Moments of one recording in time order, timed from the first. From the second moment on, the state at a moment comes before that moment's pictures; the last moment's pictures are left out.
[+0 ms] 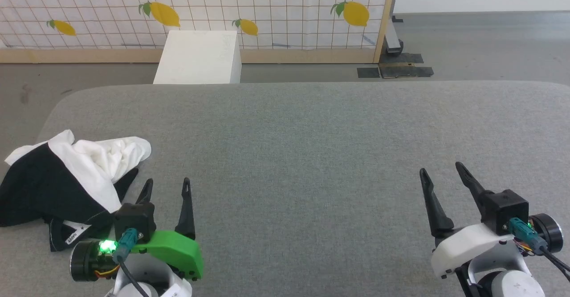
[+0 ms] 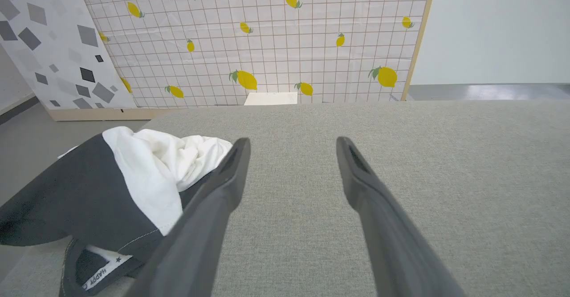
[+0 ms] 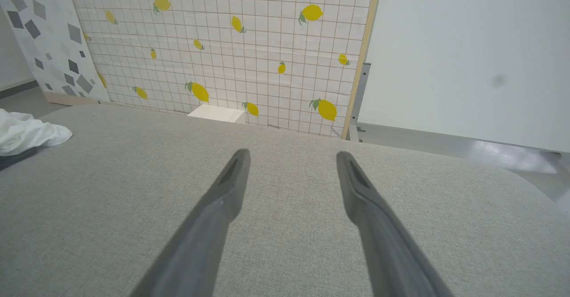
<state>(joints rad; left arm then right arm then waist) -0.01 0.05 -0.02 0.01 -0.03 0.00 -0.01 -0.01 -0.05 0.00 0.01 0.01 0.13 -0.01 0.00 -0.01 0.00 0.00</state>
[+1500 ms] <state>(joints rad) -0.01 0.08 -0.05 0.03 -0.10 0.09 -0.10 -0.02 -0.05 0.01 0.02 0.00 0.13 -0.07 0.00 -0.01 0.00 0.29</state>
